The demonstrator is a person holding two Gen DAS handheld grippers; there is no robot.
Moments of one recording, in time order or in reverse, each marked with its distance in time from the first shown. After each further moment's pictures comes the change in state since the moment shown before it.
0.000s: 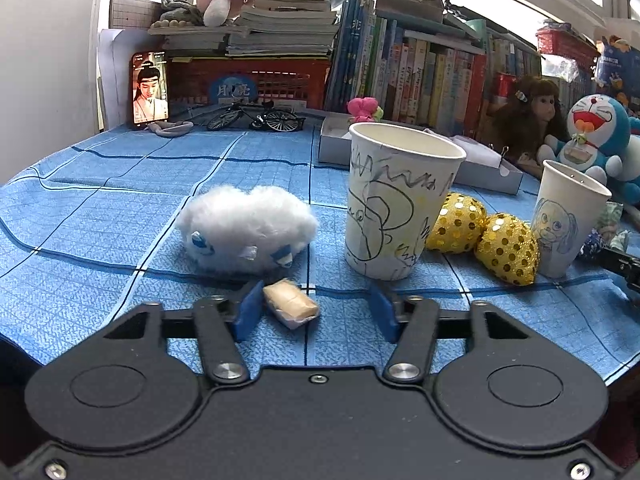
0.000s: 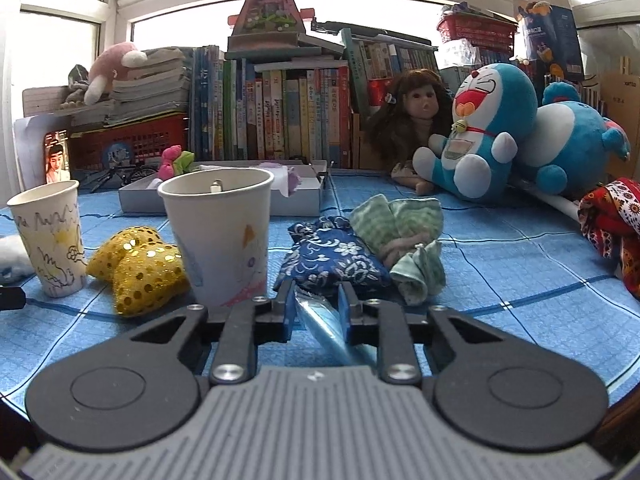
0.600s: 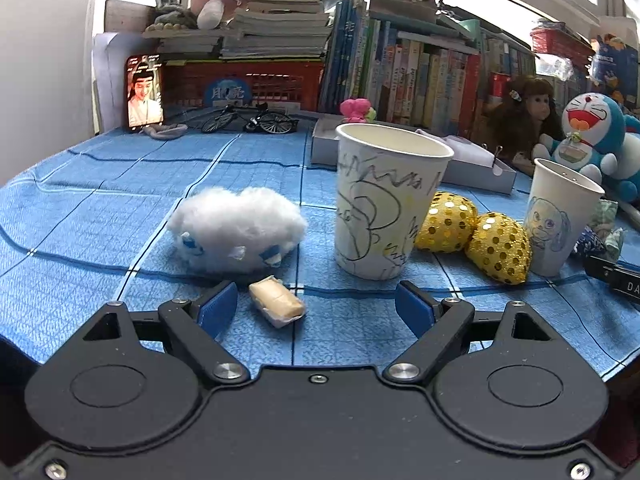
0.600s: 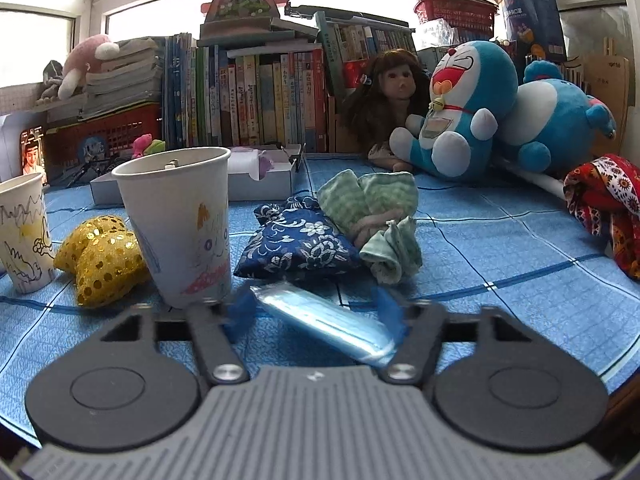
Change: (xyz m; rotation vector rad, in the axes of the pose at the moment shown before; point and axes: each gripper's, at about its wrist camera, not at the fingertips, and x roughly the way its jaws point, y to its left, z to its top) left arm -0.001 -0.002 0.000 0.002 -0.006 -0.015; right arm 0.013 -0.013 -0.008 0.026 0.036 -0.064
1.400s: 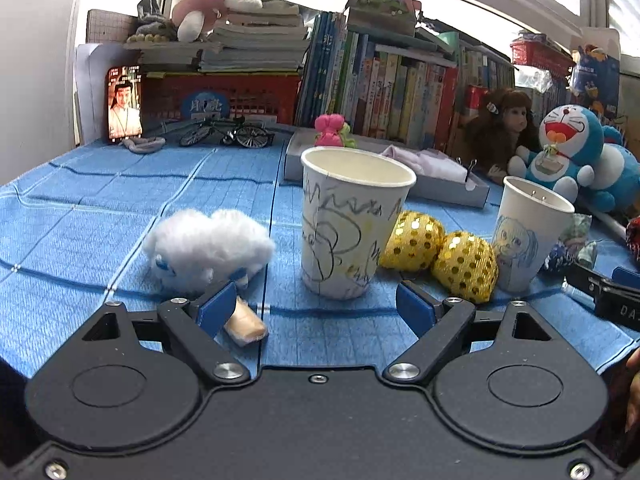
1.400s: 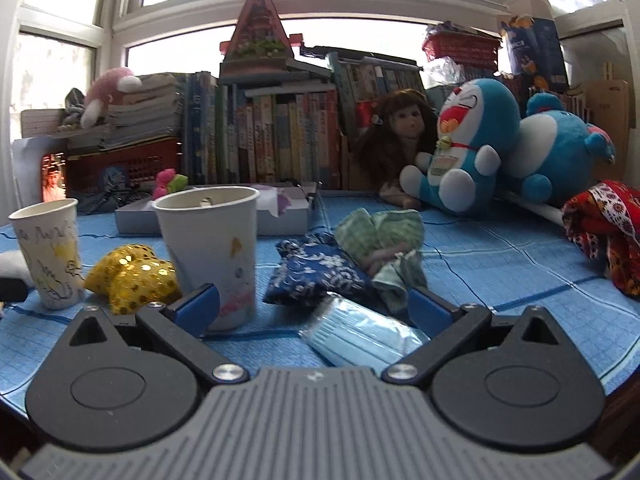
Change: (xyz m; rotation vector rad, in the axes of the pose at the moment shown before) left arm -0.009 -0.011 0.009 0.004 -0.020 -0.066; right arm -0.023 0.001 -0.003 0.014 -0.104 0.025
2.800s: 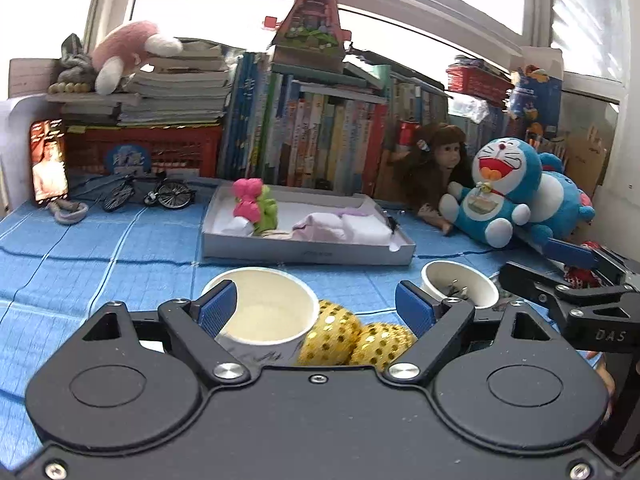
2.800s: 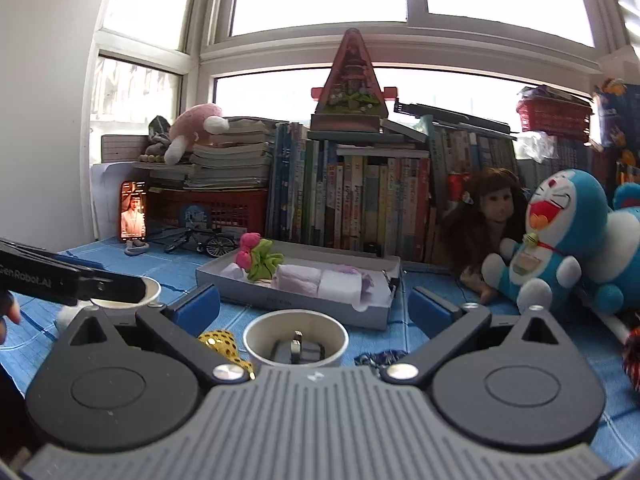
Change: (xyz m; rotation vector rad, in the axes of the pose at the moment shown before) left arm -0.004 -0.029 0.081 0.054 -0.047 -0.195; right arm -0.010 0.018 0.077 -0.126 -0.098 0.258
